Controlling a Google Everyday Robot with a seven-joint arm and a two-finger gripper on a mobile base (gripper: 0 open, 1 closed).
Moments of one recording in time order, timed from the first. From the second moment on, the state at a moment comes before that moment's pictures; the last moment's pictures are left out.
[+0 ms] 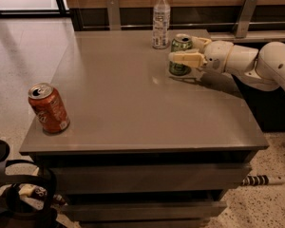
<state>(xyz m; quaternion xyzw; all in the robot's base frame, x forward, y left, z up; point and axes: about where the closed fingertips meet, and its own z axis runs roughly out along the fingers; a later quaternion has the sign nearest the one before) 0.726 -0.142 0.888 -0.36 0.64 0.31 0.61</state>
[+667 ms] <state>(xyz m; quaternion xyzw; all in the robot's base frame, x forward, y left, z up) 0.727 -0.135 0.887 -0.36 0.63 0.32 0.61</state>
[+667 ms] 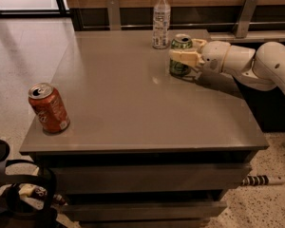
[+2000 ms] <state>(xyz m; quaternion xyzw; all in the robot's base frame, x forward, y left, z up) 0.687 -0.109 0.942 -0.36 0.62 0.34 0.61</state>
